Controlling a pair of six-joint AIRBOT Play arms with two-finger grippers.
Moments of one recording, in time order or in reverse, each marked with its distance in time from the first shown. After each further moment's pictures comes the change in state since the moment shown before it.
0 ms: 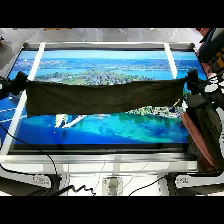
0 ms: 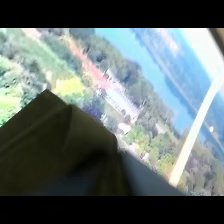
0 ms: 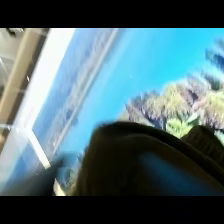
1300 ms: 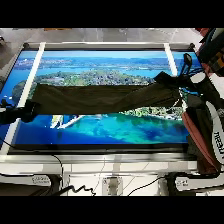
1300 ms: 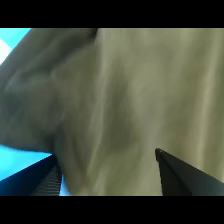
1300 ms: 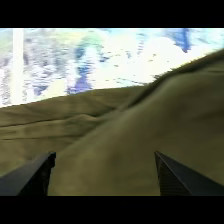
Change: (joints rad) left arm 0.126 0.065 -0.419 -0.094 -0.122 0.023; right arm 0.248 0.003 0.138 -0.035 0.444 -0.472
